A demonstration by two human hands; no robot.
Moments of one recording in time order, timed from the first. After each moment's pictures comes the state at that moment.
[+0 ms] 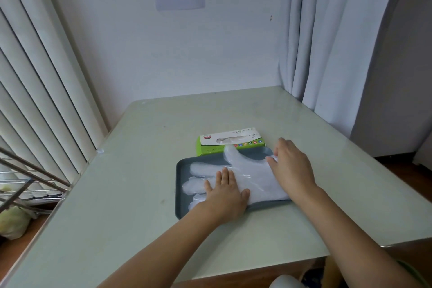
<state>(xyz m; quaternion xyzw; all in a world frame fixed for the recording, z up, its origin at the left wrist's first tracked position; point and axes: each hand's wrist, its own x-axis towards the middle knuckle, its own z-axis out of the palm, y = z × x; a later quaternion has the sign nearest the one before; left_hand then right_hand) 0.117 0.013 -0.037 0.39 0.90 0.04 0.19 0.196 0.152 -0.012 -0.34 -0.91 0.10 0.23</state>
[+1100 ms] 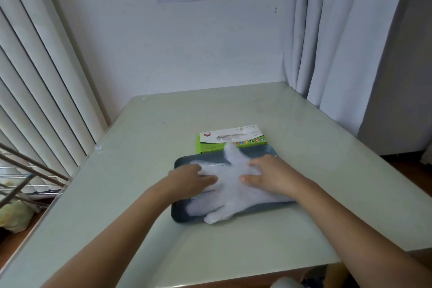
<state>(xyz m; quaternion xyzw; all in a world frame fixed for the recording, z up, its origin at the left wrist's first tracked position) 0.056 -0.030 -0.005 0.31 0.92 0.13 0.18 0.176 0.156 -0.022 -0.21 -0.95 0.22 -0.01</state>
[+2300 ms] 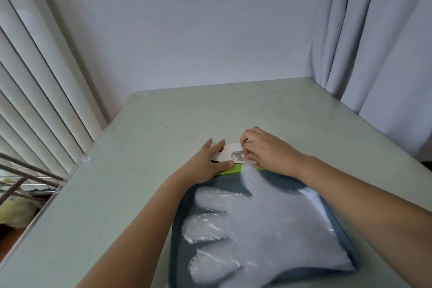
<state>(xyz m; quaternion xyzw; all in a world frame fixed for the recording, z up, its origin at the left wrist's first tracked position) -0.061 0.044 -0.037 0.36 0.85 0.31 0.22 0.036 0.232 -0.030 0.10 -0.98 0.04 0.14</state>
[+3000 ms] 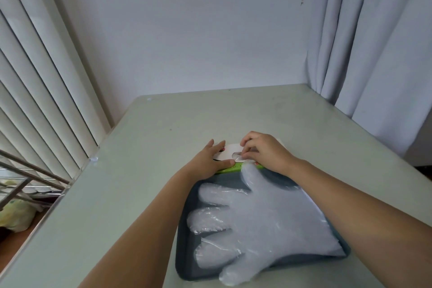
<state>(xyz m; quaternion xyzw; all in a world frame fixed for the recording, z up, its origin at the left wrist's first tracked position) -0.057 0.042 -0.035 0.36 0.85 0.32 0.22 0.034 0.222 -0.036 -0.02 -0.96 0.25 0.15</state>
